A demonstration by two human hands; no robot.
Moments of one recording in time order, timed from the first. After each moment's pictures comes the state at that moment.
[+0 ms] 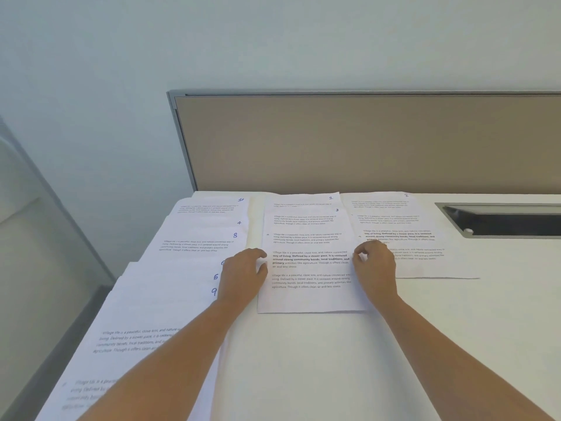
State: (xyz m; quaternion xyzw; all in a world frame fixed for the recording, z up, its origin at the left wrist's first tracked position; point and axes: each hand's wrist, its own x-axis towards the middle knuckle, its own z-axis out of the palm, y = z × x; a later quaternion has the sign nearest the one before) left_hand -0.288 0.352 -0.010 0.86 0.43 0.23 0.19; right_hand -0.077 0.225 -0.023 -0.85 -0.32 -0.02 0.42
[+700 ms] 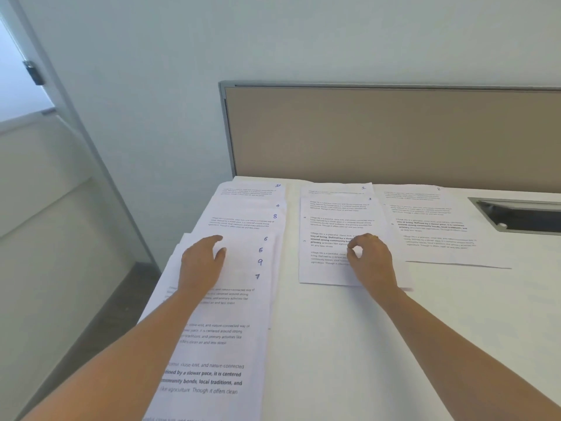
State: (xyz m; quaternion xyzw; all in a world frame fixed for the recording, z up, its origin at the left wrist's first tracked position) left_hand -0.432 0.388 -0.010 0.80 0.51 0.27 0.16; right_hand -0.161 0.231 -0.014 -0.82 -0.45 -0.04 0.35
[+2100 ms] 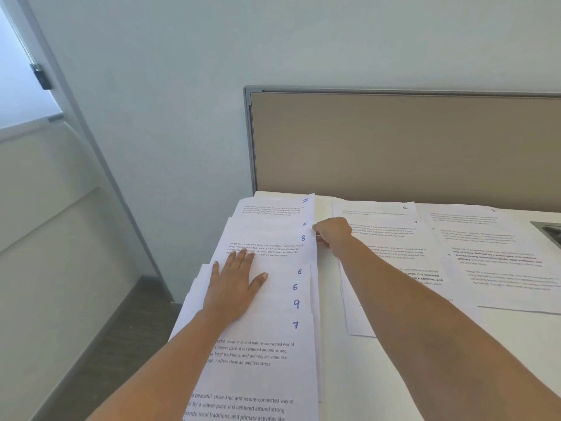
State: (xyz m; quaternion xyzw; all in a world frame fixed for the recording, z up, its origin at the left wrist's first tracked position) left_hand -0.419 0.451 -0.034 0.88 0.47 0.05 0.10; right_hand -0.190 0.444 0.011 -0.80 -0.19 0.32 0.47
